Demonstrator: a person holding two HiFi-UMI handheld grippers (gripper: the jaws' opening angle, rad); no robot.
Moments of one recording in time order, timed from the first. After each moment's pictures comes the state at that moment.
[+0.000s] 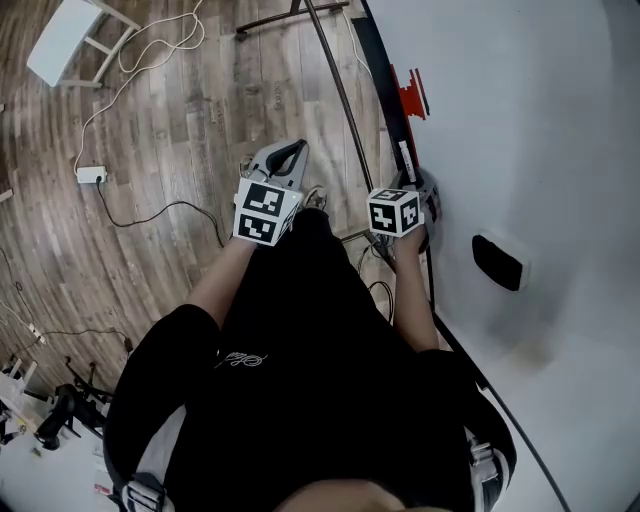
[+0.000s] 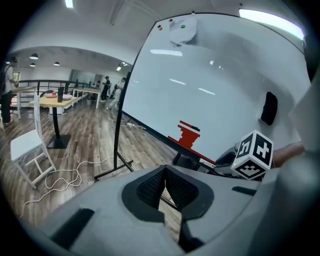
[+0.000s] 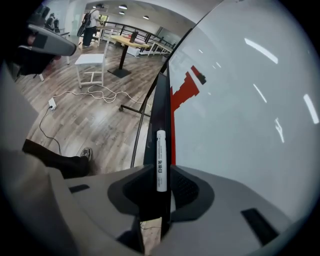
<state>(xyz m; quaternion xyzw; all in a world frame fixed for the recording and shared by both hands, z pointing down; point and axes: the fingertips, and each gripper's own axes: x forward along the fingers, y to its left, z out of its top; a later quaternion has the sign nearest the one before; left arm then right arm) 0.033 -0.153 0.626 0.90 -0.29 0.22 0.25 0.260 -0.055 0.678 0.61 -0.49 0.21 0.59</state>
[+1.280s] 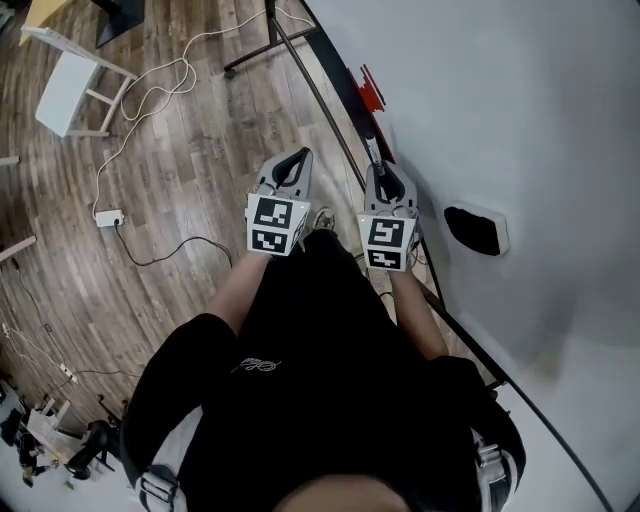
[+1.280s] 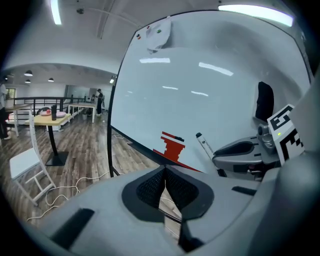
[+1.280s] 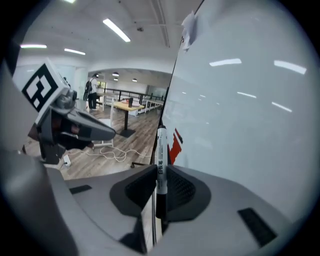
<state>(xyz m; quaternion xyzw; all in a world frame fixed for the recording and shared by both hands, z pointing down) 0.092 -0.132 0.575 0.92 -0.29 0.20 0.18 0.208 -0.071 0.566 0.67 -0.65 0.14 0.32</state>
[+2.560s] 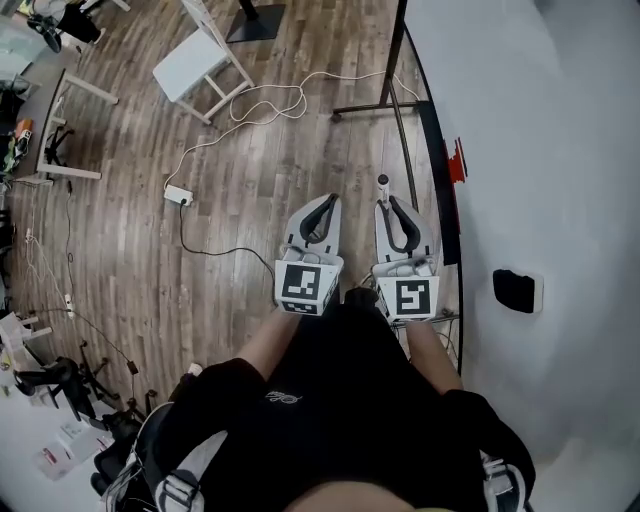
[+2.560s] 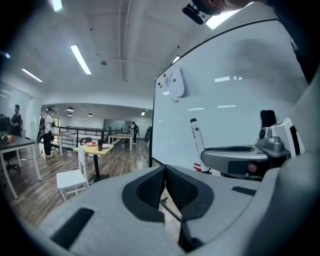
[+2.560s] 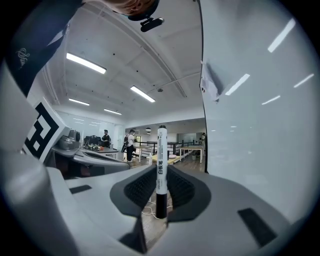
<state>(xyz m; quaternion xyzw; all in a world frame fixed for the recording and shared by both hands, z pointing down) -0.029 -0.089 0.474 0.86 -0.50 0.10 0.08 0.054 -0.080 0.460 0.54 -0.84 0.02 0.04</state>
